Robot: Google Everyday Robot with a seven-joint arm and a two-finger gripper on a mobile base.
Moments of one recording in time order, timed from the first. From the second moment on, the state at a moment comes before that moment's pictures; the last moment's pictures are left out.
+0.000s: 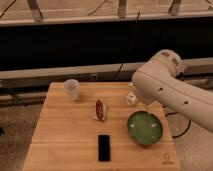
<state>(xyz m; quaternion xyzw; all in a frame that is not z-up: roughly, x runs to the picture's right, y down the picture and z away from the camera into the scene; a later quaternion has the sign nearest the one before) 0.150 0.041 0.606 -0.15 -0.01 -0.30 0.94</state>
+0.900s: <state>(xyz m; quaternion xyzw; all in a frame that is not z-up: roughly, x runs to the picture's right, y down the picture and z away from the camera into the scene) 0.156 0.036 0.630 -0.15 -0.03 -0.34 0.93</state>
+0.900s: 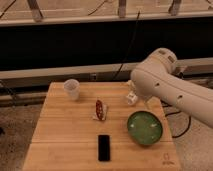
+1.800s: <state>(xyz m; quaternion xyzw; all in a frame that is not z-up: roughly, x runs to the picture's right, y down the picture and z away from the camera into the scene) 0.184 0.053 0.633 -0.15 -0.05 -0.36 0.92</state>
